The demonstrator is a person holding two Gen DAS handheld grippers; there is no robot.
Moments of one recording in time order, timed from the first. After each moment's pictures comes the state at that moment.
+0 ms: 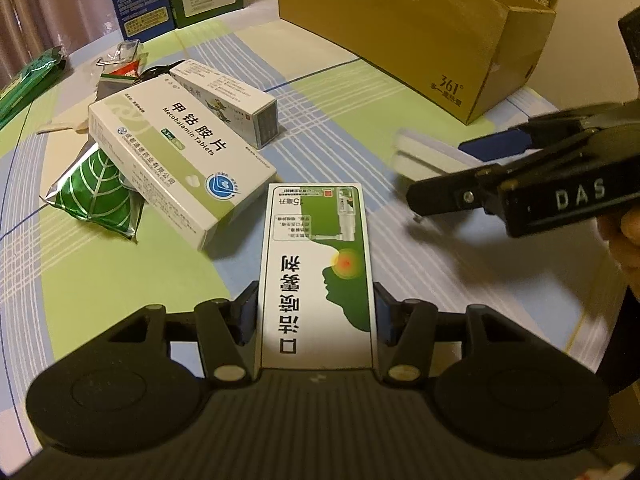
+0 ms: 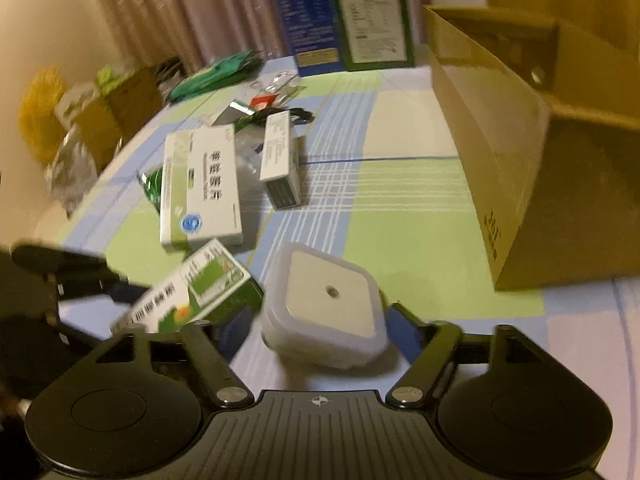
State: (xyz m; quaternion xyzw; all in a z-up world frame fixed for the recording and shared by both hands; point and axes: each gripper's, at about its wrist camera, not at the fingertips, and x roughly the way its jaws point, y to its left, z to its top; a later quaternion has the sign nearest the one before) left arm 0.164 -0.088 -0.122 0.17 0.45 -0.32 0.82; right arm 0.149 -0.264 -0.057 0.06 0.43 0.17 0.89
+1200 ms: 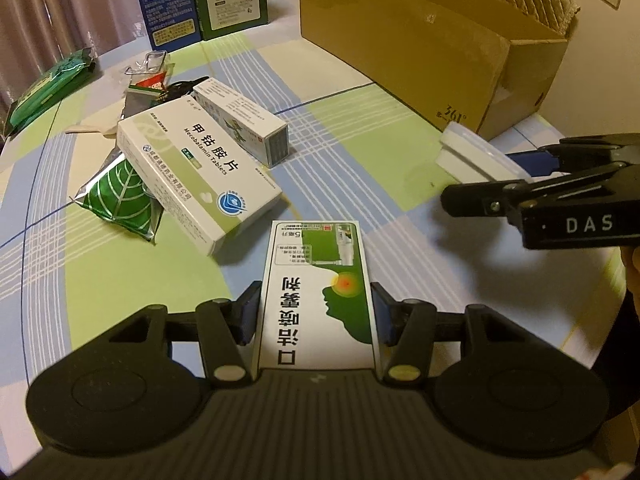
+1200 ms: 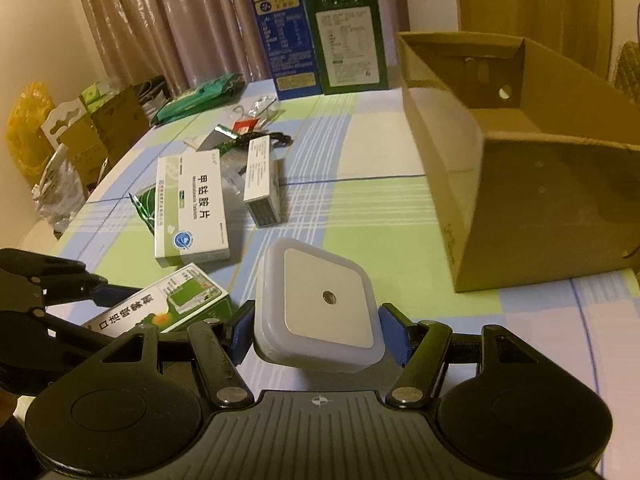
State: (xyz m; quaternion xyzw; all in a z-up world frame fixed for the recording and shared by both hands) left arm 0.148 -0.096 -0.097 0.15 0.45 -0.28 0.84; right arm 0.123 -0.276 -0.035 0.05 0.40 0.14 0.91
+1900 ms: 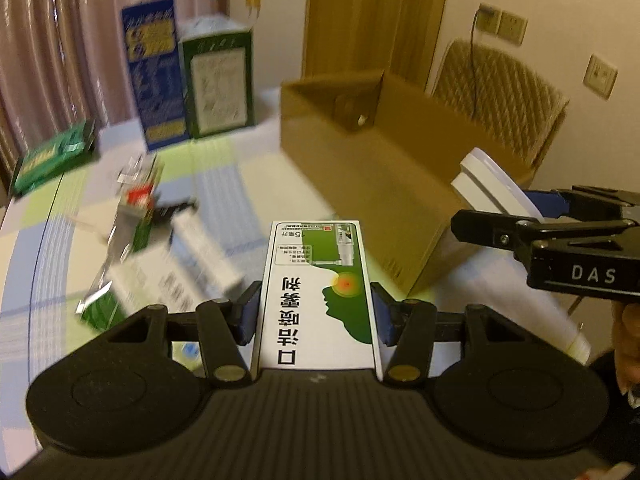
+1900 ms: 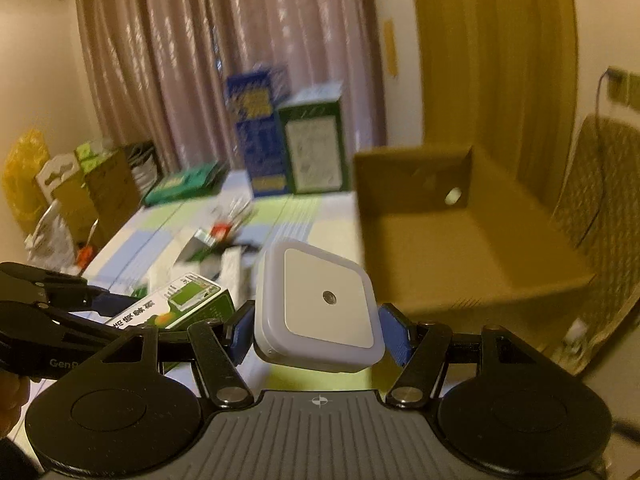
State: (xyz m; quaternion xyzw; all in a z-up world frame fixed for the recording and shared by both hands) left arm 0.162 -0.164 0.015 0.08 0.37 -0.29 0.88; right arm 0.118 -0.329 0.067 0.03 0.30 0.11 0.95
